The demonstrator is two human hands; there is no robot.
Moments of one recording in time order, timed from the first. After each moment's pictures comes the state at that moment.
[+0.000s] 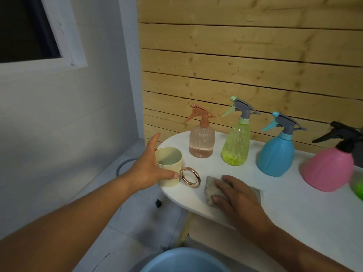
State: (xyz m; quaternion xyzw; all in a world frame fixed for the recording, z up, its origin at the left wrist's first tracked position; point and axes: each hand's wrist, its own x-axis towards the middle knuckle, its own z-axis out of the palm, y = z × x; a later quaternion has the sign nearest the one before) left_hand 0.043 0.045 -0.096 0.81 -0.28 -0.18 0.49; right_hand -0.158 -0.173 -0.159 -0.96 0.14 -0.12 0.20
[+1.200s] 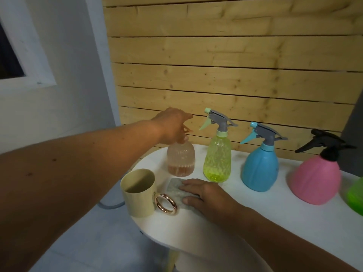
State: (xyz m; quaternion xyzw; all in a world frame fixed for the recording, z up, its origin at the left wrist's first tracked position) left_hand 0.108 -0.130 0.016 0.86 -0.50 0.04 0.09; right_hand -0.077 -0.217 -0.142 -0.96 -0.01 -0.11 0.27
